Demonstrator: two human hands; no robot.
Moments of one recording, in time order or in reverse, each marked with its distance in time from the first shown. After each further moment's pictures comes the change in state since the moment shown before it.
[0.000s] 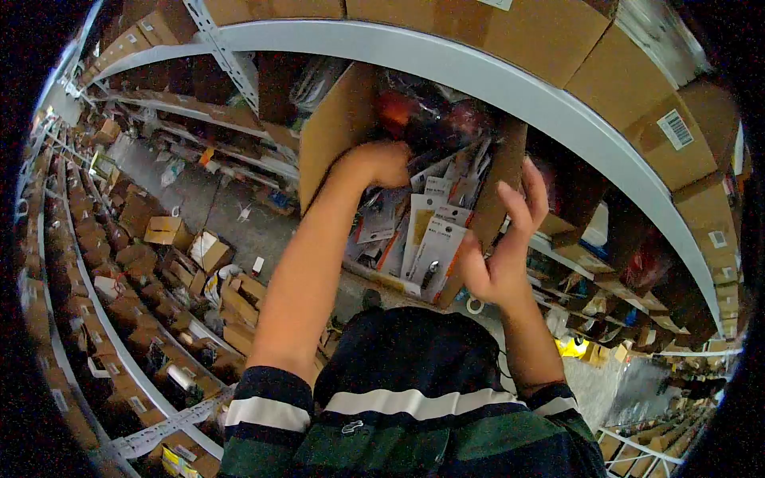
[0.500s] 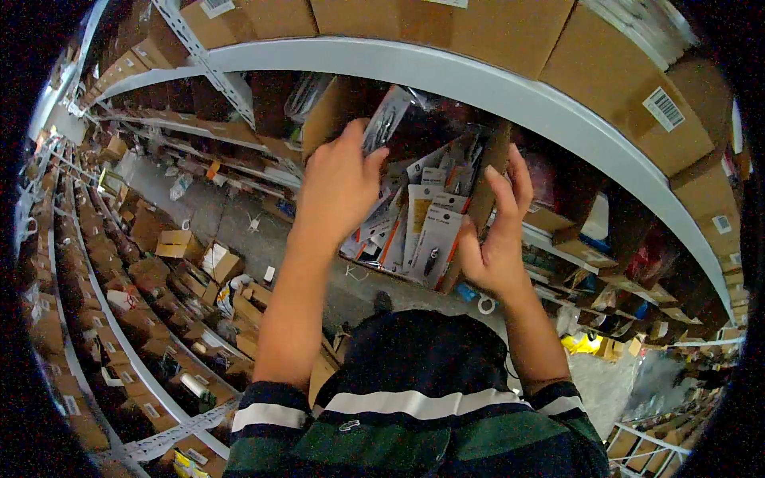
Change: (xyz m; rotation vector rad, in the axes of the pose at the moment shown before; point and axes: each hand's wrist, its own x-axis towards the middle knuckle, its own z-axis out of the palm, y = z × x) left_hand -0.099 0.052 -0.018 -0.154 0.767 -0.190; right_hand 0.000 0.010 -0.002 -0.027 -0.032 0.068
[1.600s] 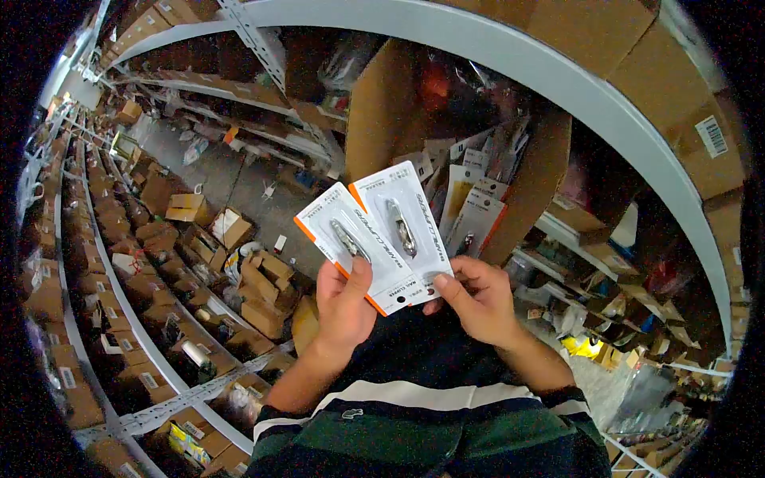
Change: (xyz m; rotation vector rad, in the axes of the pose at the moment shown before) left_hand -0.156 -0.037 0.029 -1.688 0.133 -0.302; right_hand -0.053 -0.068 0.018 0.943 -0.514 0.836
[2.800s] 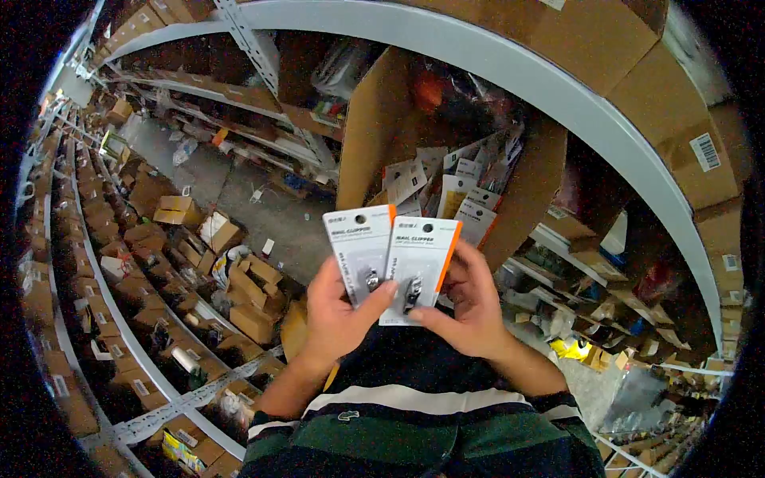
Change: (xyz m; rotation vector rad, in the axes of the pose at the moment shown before) left_hand 0.004 0.019 0.012 0.564 -0.028 0.039; right_hand 0.008 0.000 0.004 -0.023 -0.062 -0.314
